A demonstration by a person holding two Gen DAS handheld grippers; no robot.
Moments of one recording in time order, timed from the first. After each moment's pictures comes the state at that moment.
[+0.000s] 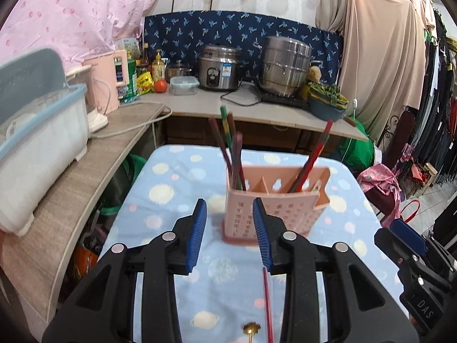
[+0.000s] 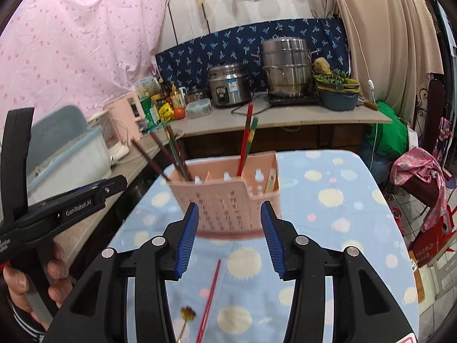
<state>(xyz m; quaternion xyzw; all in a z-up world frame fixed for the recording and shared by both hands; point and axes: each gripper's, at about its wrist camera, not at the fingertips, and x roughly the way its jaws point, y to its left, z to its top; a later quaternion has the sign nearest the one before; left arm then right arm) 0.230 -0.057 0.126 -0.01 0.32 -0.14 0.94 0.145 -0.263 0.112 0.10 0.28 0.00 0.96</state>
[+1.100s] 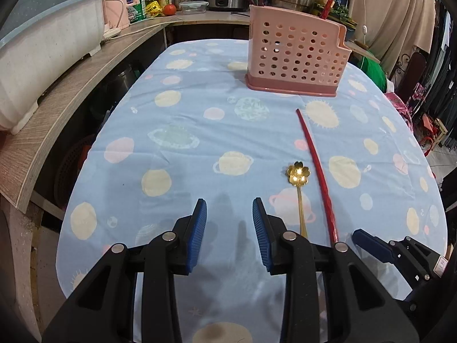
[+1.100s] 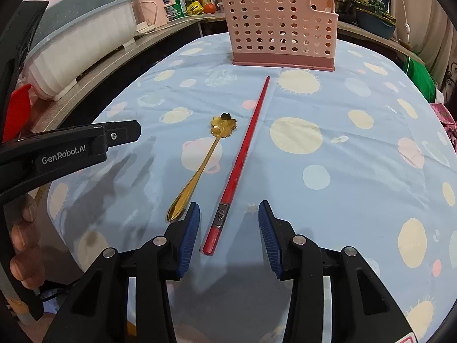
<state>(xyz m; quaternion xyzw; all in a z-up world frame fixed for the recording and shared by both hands) 0.128 -0.014 -0.021 0.04 0.45 -0.12 0.88 0.064 -0.171 -0.049 0.04 0.45 0.06 0.89</state>
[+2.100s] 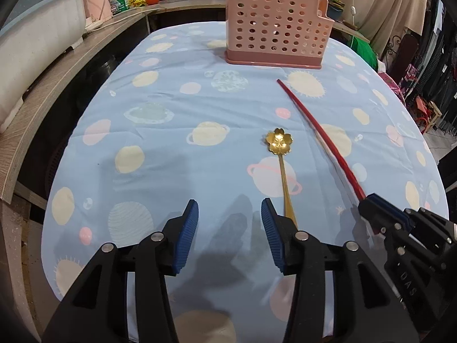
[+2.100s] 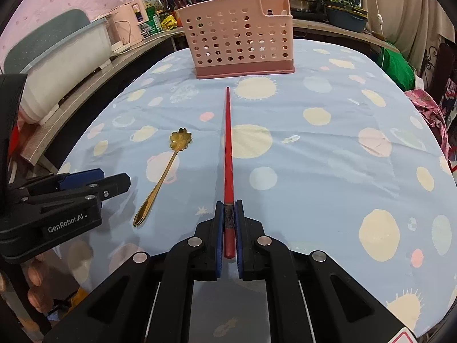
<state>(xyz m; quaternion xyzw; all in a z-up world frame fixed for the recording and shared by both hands) 0.117 -0.035 -0.040 0.05 0.48 -0.15 0.86 0.056 -0.216 -0.041 0.08 0.44 0.01 0.90</state>
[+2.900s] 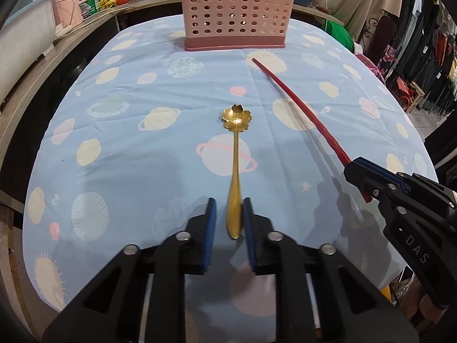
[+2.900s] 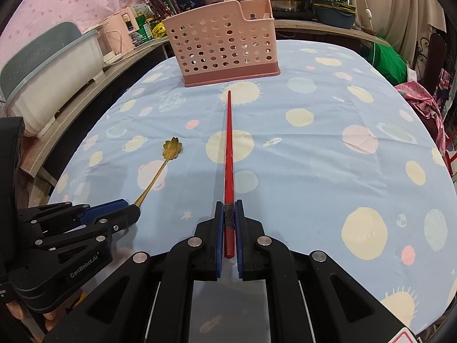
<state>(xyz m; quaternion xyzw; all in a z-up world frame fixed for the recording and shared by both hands) 0.098 -0.064 -0.052 0.08 0.49 -0.20 0.85 0.053 -0.227 -0.038 0.10 0.43 0.00 0.90</state>
